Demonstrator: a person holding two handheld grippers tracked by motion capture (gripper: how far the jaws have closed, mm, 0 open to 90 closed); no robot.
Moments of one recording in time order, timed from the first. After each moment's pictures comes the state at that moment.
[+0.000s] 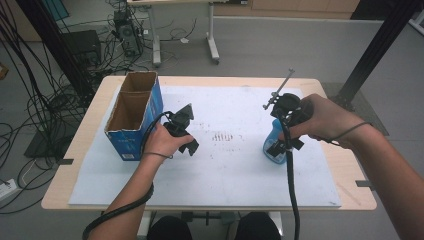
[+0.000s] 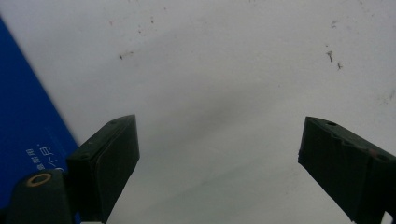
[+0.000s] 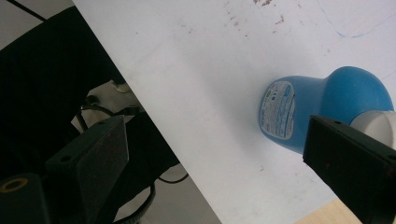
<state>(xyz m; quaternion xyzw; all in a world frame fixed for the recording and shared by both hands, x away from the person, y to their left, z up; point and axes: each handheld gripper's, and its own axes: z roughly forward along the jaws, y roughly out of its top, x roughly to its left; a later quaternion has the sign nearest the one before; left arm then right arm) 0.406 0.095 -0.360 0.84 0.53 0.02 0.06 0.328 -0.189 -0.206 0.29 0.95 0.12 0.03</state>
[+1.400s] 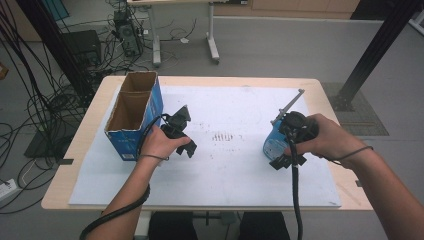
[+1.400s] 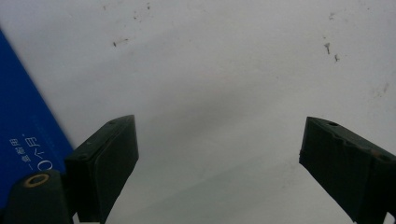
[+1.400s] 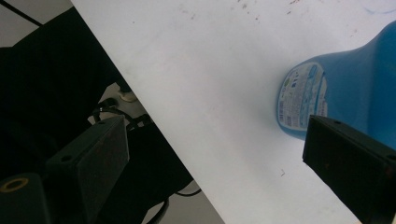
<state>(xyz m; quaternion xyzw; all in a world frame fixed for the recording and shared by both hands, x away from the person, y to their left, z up) 0.402 0.104 -0.362 0.84 0.54 0.00 0.08 0.314 -0.213 -0.252 0.31 0.94 0.15 0.02</state>
